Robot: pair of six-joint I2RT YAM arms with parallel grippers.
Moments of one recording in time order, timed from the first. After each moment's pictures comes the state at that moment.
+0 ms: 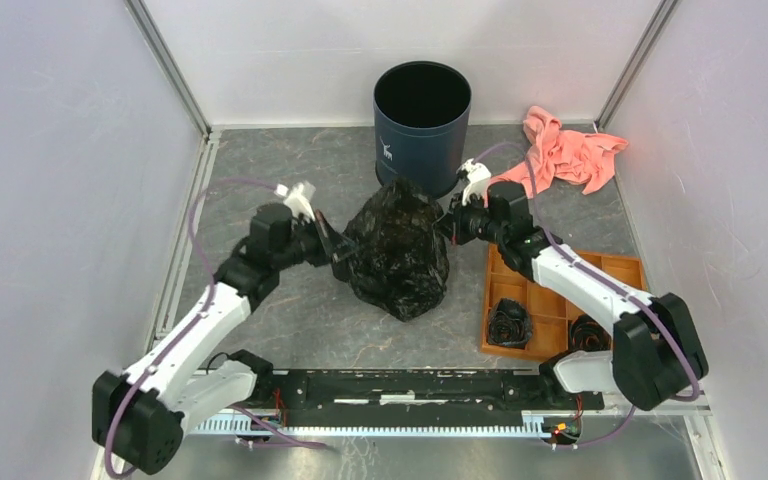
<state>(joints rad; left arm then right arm) -0.43 0.99 0.64 -0.13 0.40 -0.73 0.46 1.34 0.77 0.13 -0.36 0.25</state>
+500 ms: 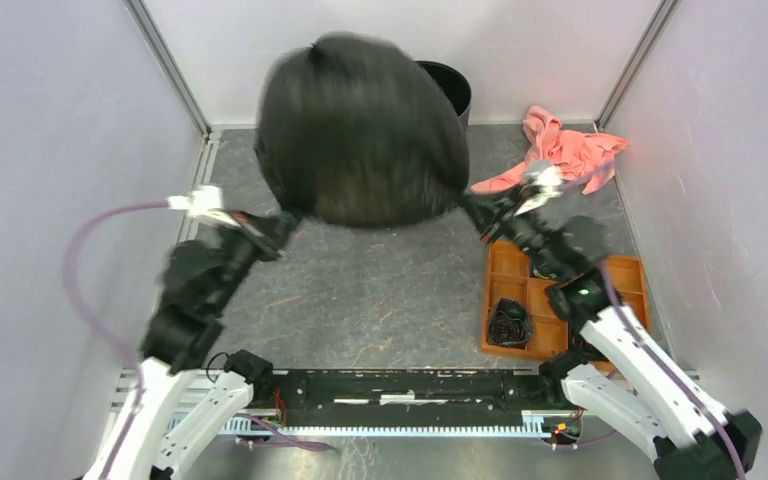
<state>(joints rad) -0.42 0.58 1.06 -0.37 -0.03 -0.67 0.48 0.81 0.86 0.26 -0.30 0.21</state>
